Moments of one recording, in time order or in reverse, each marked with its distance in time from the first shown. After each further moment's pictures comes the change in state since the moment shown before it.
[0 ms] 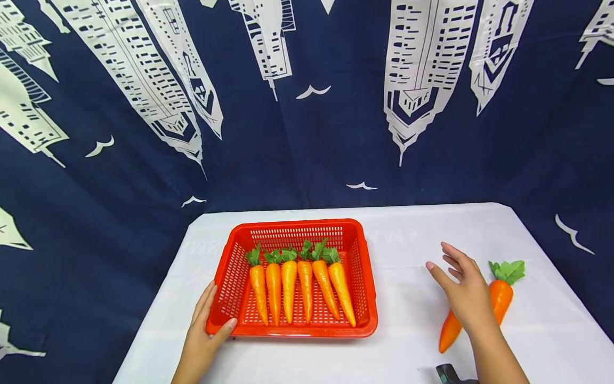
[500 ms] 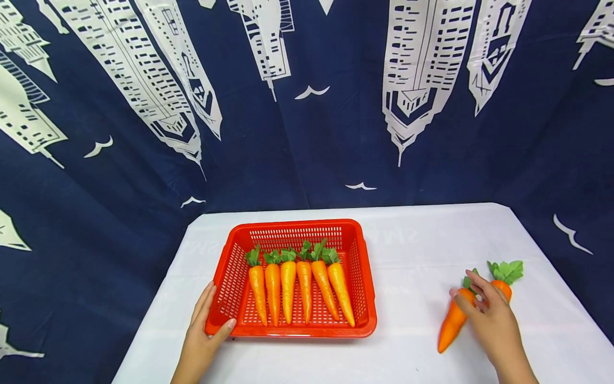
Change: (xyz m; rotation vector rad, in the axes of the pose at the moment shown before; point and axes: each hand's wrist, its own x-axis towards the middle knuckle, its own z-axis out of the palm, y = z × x) left_hand 0.000 0.001 0.002 0.017 0.006 -0.013; right_hand -0.015 0.049 -0.025 -0.119 -0.022 0.185
